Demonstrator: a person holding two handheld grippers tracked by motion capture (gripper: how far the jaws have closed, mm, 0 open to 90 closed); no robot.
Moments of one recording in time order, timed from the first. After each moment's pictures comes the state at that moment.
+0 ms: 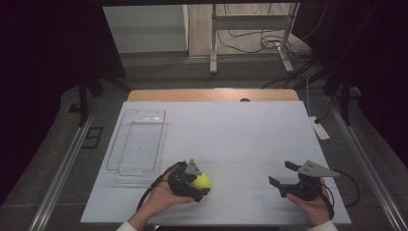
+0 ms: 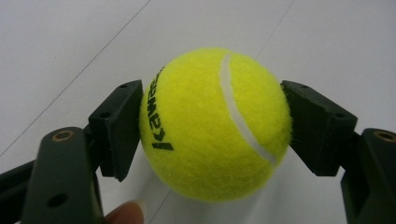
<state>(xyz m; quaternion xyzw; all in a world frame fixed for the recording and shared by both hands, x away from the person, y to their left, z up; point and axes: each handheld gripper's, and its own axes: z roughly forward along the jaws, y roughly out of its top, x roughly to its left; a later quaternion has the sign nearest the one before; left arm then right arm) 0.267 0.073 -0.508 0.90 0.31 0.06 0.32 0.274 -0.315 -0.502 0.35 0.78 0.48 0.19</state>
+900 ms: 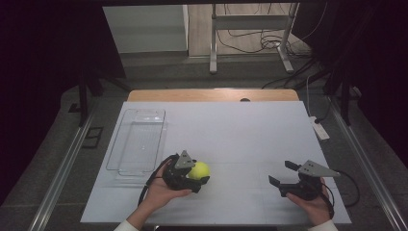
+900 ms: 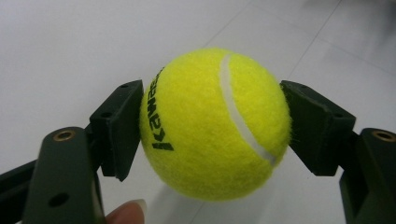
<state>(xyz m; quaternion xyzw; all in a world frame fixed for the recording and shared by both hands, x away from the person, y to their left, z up) 0.268 0.087 -0.479 0.85 0.32 0.11 0.40 0.275 -0.315 -0.501 0.35 0.78 0.48 0.19</state>
